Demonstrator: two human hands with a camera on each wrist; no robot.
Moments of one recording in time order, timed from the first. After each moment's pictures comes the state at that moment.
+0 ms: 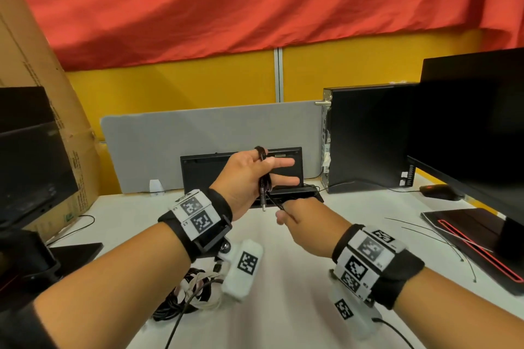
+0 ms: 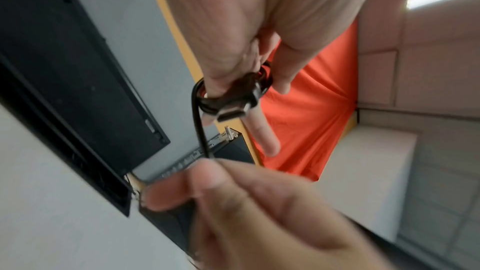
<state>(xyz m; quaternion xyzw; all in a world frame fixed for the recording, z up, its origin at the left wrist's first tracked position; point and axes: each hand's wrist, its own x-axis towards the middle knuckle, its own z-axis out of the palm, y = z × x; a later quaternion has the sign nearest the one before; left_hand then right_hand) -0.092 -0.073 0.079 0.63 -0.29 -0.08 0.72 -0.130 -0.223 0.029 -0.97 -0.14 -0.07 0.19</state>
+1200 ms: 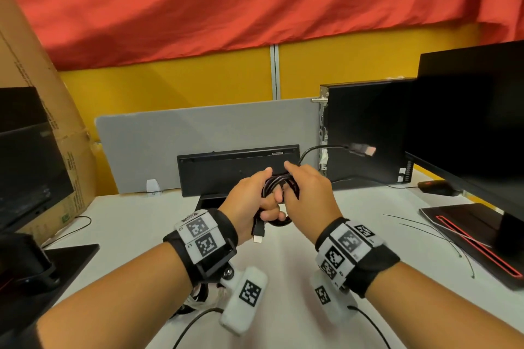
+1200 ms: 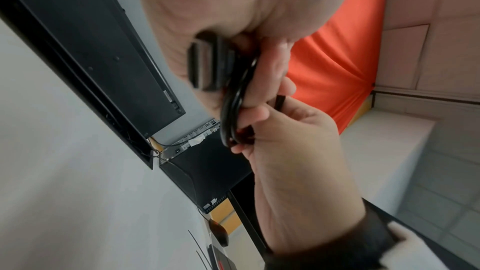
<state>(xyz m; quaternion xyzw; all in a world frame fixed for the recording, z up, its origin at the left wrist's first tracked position) -0.097 -0.089 0.049 0.62 -0.16 -0.18 0.75 -0.109 -0.219 0.024 -0.88 -0.07 -0.33 0.34</state>
